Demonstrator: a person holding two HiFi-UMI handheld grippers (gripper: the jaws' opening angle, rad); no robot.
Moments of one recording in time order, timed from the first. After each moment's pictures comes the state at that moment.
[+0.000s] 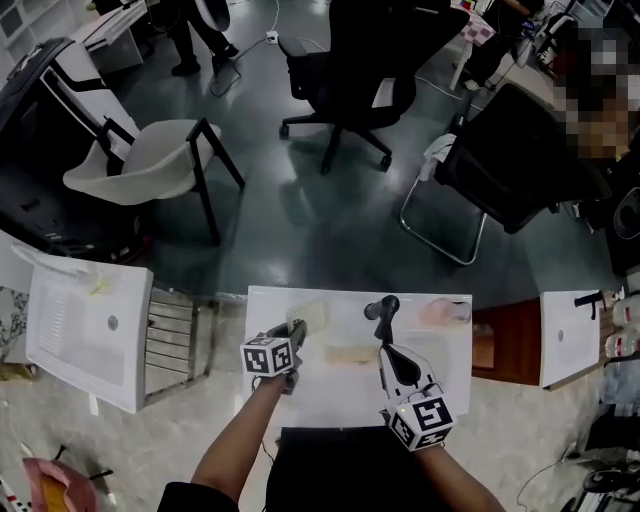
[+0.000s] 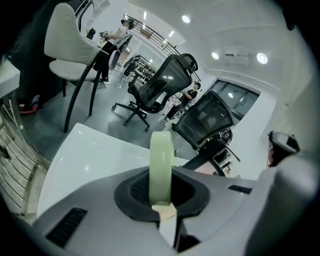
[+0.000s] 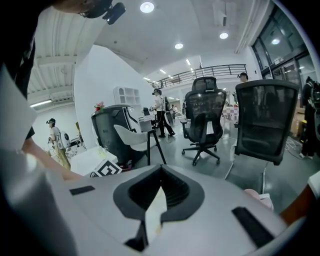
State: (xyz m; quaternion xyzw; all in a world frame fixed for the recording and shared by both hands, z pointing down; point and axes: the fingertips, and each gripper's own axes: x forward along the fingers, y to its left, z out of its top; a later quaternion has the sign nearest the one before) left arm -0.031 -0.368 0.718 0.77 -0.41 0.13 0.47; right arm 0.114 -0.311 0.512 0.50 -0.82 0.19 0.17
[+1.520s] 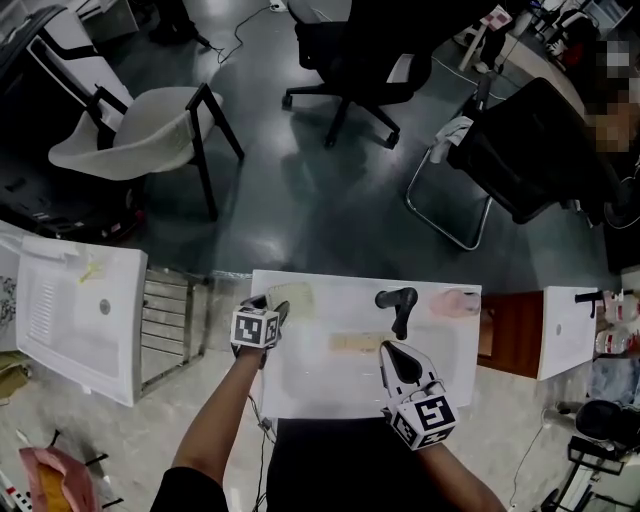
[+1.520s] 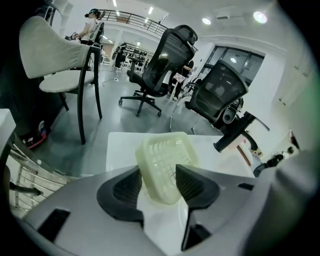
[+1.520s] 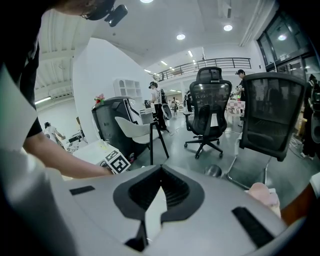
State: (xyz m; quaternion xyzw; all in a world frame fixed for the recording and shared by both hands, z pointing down) left arm -0.112 -0.398 0.778 0.76 -0.40 0.30 0.41; right arm 0.077 -0.316 0.540 0.49 -0.82 0.21 0.21
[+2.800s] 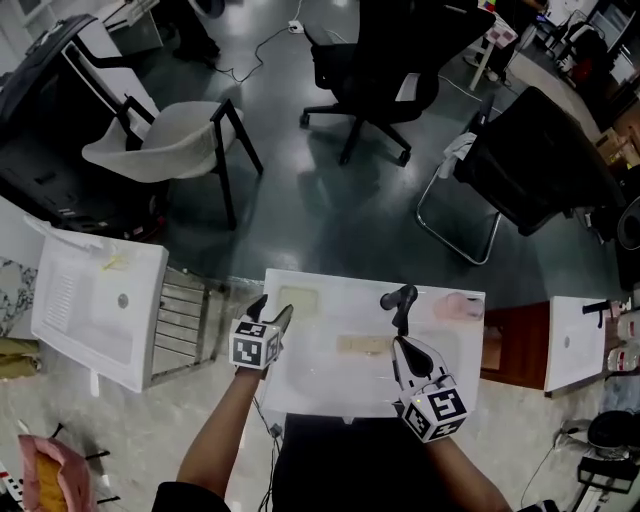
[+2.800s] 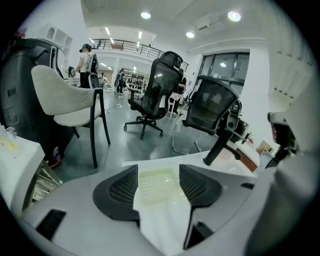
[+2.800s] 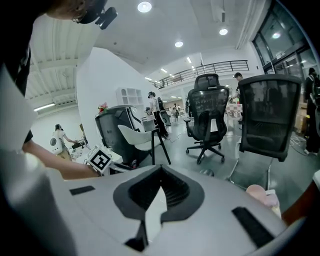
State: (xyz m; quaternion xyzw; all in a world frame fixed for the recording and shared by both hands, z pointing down) left arm -0.124 -0.374 0.673 0.79 -0.47 0.25 0.31; right arm 0.102 -0.301 0.516 0.49 -0.83 0.21 0.17
